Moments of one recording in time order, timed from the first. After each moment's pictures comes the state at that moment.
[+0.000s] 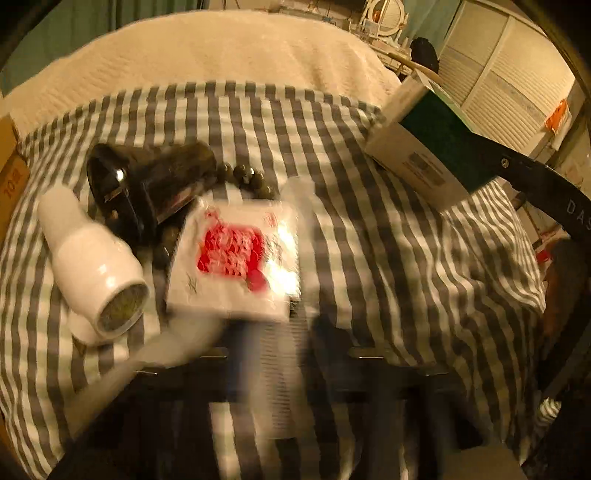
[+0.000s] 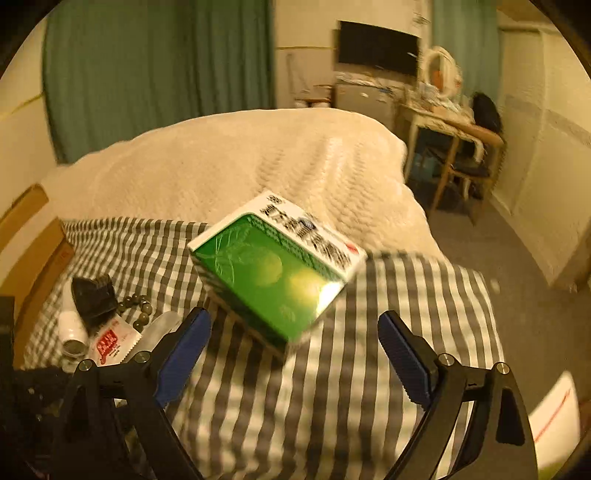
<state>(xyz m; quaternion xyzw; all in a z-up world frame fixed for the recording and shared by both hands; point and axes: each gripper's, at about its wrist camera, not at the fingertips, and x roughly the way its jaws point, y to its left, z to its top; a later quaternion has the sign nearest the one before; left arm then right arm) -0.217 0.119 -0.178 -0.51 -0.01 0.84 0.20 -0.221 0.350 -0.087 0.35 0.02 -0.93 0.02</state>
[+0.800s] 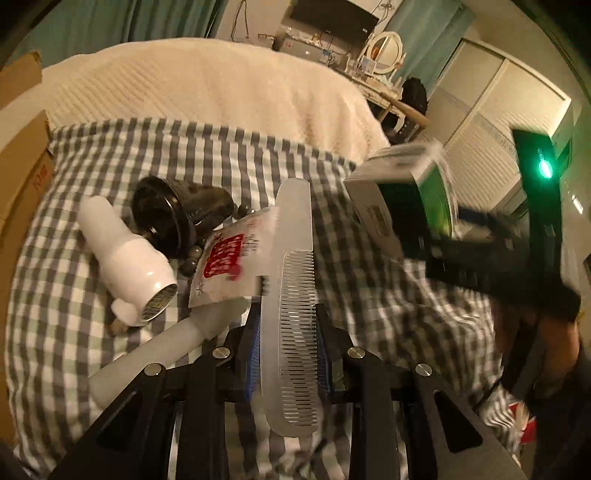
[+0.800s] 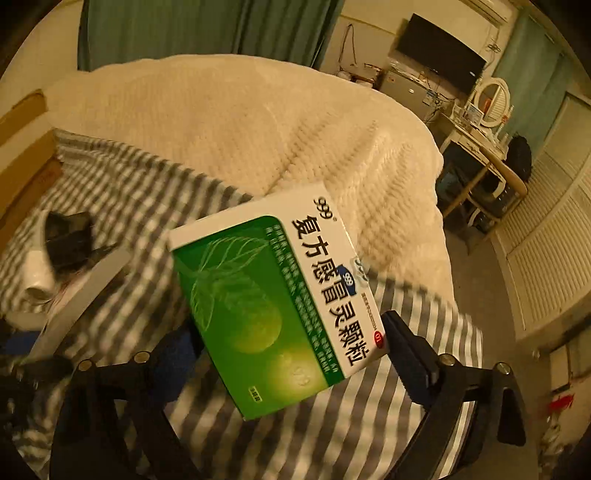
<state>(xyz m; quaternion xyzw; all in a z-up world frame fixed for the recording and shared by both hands) -0.191 0.081 -0.126 -0.47 -0.09 0.85 0.22 -0.244 0.315 -0.095 0.43 0.16 -0.89 0.04</state>
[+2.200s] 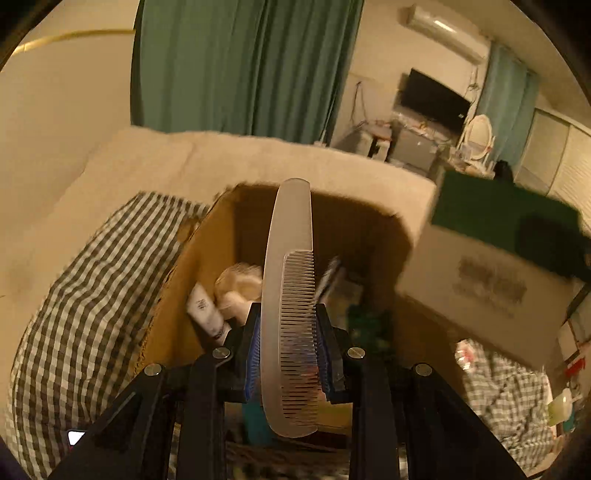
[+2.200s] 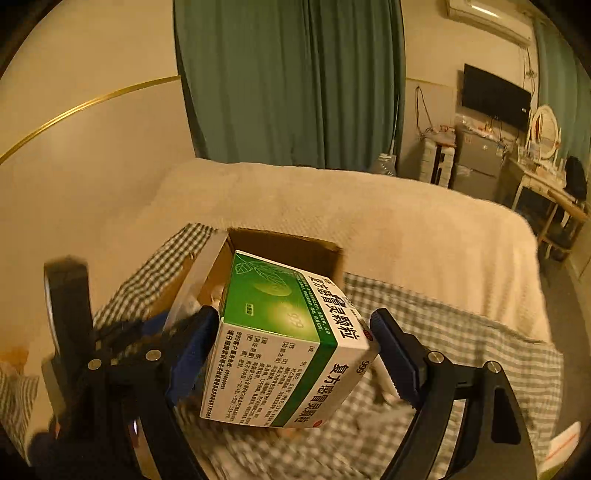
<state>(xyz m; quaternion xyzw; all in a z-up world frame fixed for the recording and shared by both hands) -0.170 -0.238 -0.019 -0.37 -0.09 0.93 0.00 -0.142 -0.011 0.097 0.35 0.04 -0.92 0.20</state>
